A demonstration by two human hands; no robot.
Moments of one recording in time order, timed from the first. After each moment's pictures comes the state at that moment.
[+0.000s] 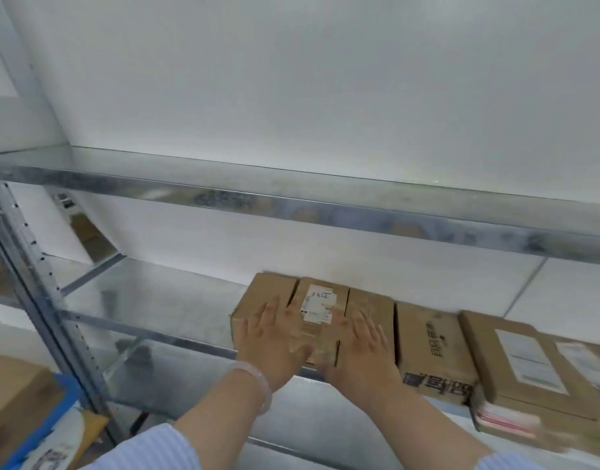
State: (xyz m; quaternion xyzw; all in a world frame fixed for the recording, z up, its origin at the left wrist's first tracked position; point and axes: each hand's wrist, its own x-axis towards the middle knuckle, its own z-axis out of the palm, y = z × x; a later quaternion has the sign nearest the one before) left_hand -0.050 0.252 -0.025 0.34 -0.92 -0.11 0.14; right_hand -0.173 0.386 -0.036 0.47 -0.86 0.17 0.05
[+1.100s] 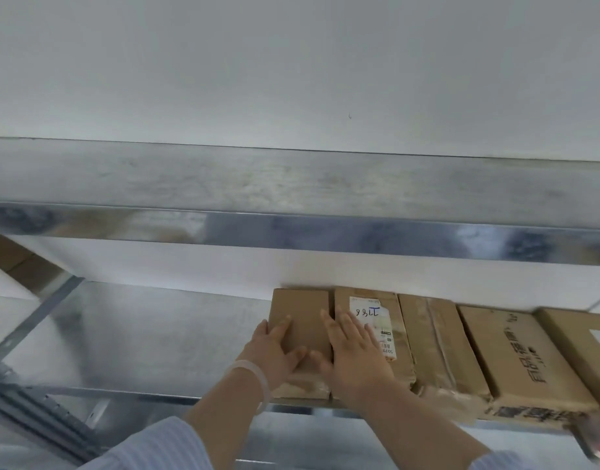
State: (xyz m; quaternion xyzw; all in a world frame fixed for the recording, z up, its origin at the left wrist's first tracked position) left_hand -0.094 0.055 -0.089 0.33 -0.88 -0.33 -0.05; right_hand -0.183 0.209 -0.067 0.41 -0.90 0.10 -0.08
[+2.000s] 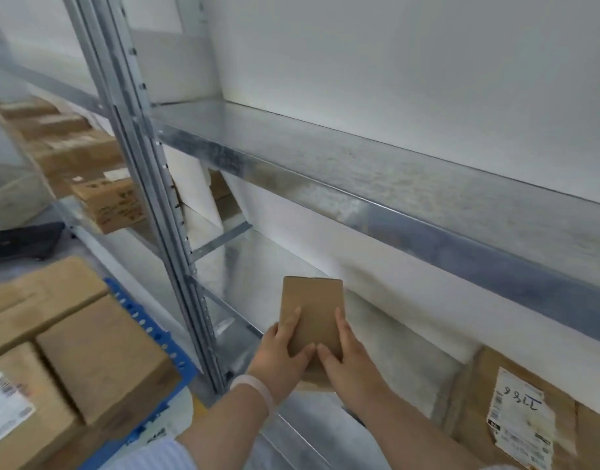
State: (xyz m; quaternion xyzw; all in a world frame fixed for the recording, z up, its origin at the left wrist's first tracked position) left_hand 0.052 0.019 -0.088 0.51 -0.68 -0.47 0.24; right_hand -0.089 0.083 -0.074 0.49 -0.72 0.36 -0.35
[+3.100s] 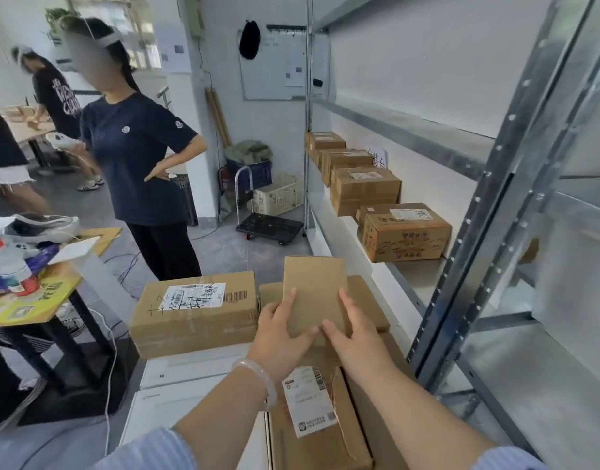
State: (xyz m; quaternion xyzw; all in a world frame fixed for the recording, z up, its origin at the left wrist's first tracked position) left_hand 0.487 -0.035 -0.032 0.71 -0.49 -0.26 0.43; right_hand 0.335 -0.097 -0.030 0.72 -0.45 0.30 -0.43
